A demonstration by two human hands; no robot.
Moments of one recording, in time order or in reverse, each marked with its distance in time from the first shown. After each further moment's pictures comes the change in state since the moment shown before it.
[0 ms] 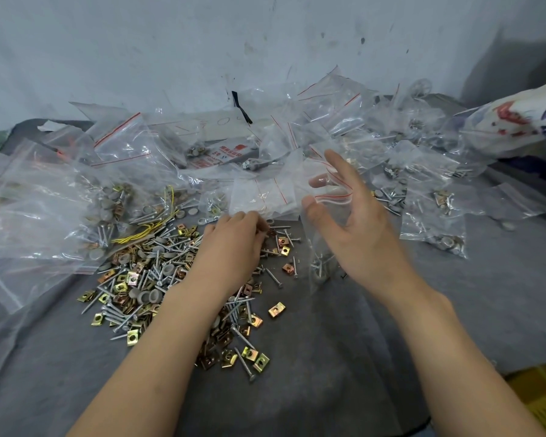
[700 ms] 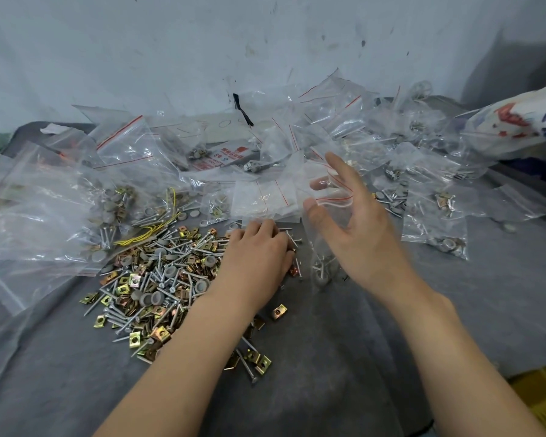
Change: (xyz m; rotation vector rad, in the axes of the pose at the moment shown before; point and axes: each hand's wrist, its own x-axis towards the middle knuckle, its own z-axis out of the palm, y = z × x) left_hand -0.005 0.015 0.027 0.274 0.075 0.216; right_hand 0.000 0.000 0.000 -0.028 -0.004 -0.012
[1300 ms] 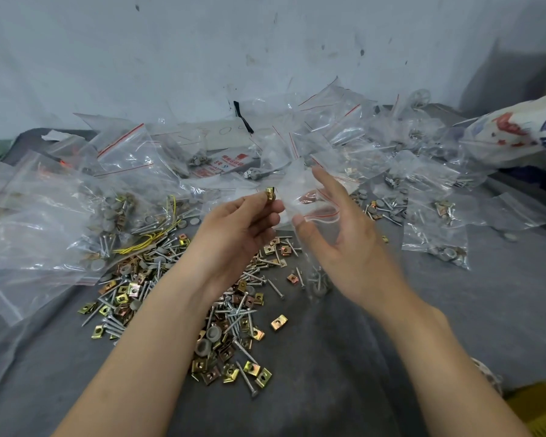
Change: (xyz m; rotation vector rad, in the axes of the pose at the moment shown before) left_hand 0.015 -0.016 -0.056 -1.962 -0.005 -0.512; right_hand -0.002 -0.003 0.008 -0.077 -0.031 -0.041
